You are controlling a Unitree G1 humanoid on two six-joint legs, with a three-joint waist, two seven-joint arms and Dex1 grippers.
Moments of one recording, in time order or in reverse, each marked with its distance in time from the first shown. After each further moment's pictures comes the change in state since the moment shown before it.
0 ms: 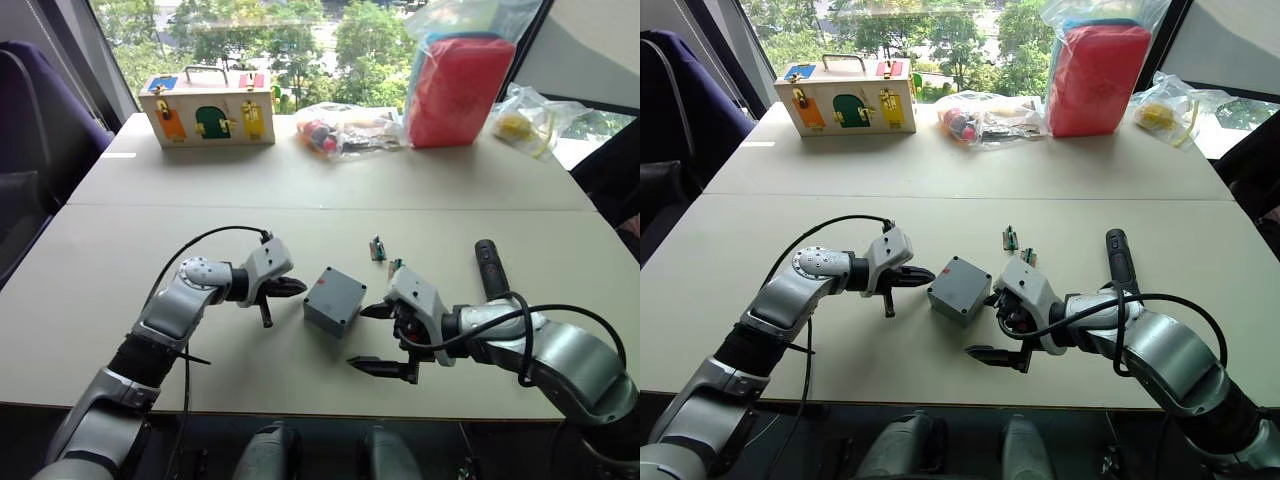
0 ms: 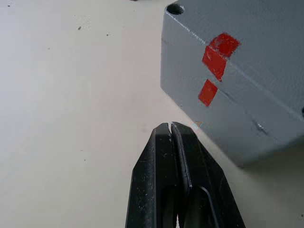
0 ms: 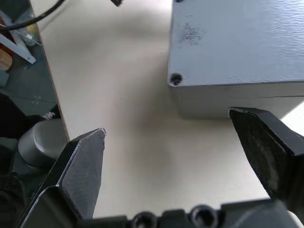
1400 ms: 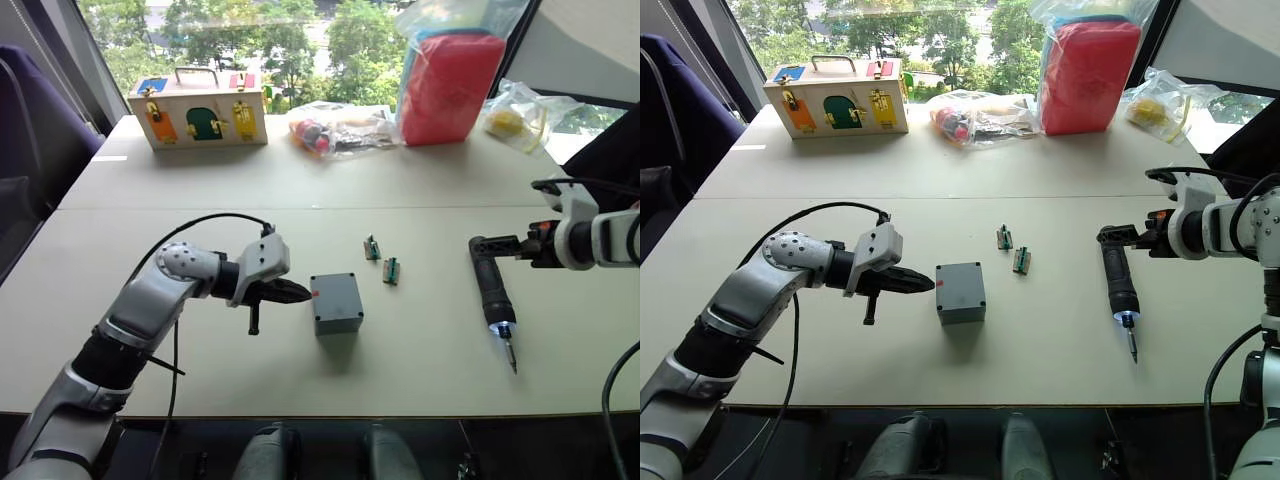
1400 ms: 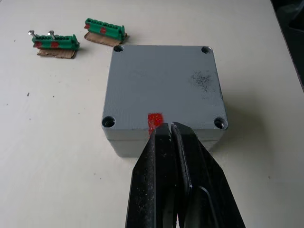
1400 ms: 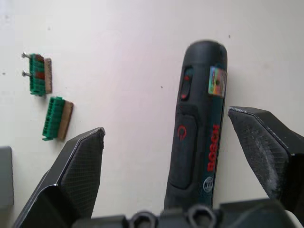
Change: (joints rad) left arm -0.021 0.119 0.011 -0.215 -0.138 0.089 -0.161; right arm -0.482 -0.216 -0.285 0.805 0.162 0.372 -0.219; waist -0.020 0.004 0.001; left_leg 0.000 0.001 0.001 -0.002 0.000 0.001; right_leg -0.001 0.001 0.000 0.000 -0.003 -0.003
